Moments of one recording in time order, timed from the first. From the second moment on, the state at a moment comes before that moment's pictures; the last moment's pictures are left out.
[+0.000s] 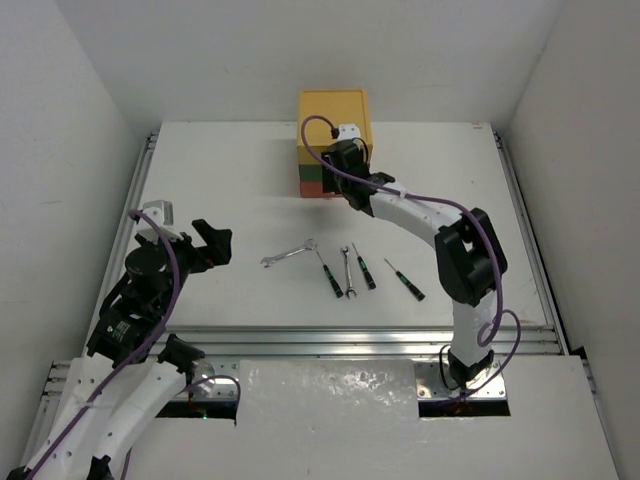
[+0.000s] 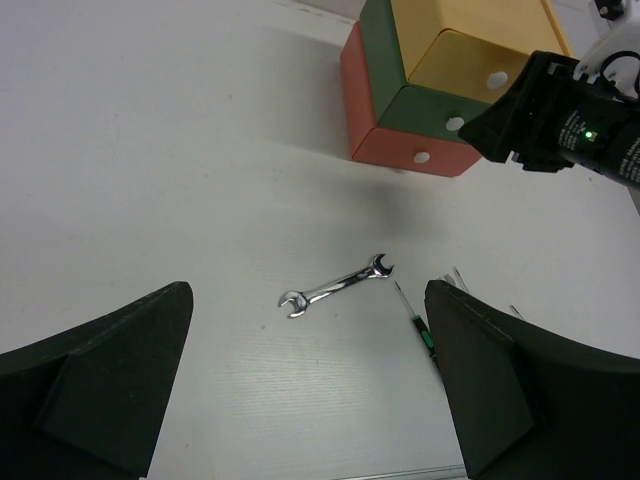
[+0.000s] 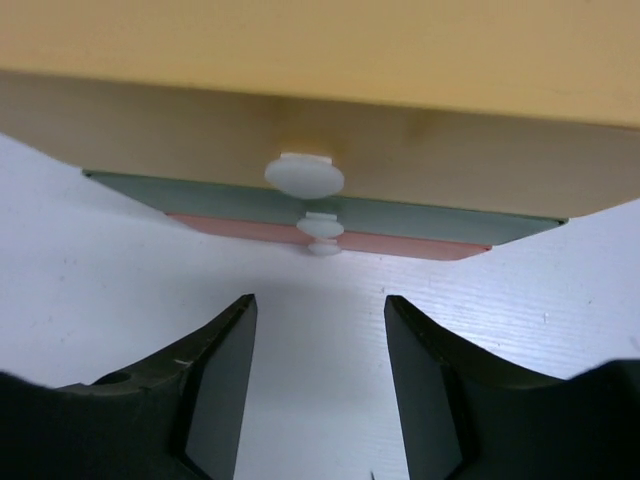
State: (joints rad) left arm -0.36 0.48 0.75 -0.54 -0.27 -0.43; right arm 0.58 1.95 1.48 -0.12 0.37 0.28
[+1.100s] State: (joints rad) left arm -0.36 0.48 0.75 -0.54 -0.25 -0.42; right arm 0.58 2.17 1.63 -0.07 0.48 0.33
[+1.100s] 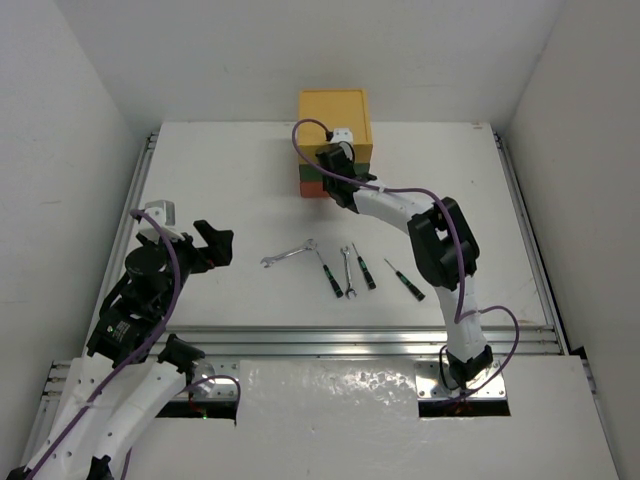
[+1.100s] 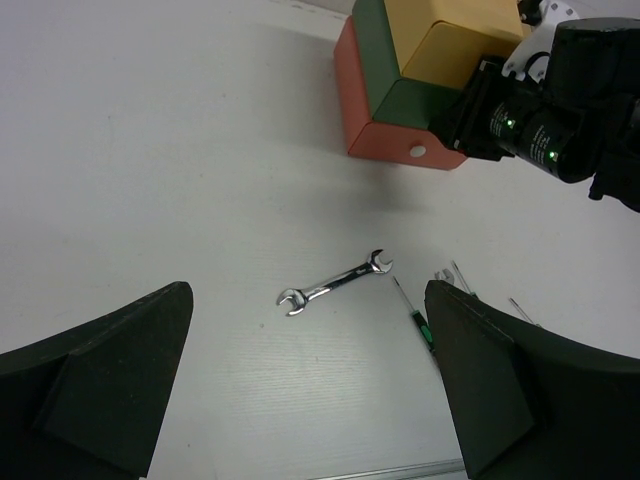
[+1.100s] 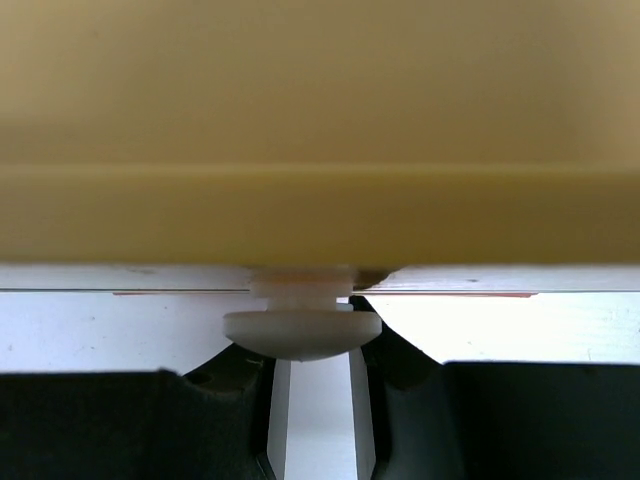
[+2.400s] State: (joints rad) left arm -0.36 0.48 0.75 -0.54 -0.25 -0.42; right arm 0.60 1.99 1.40 0.04 0.44 0.38
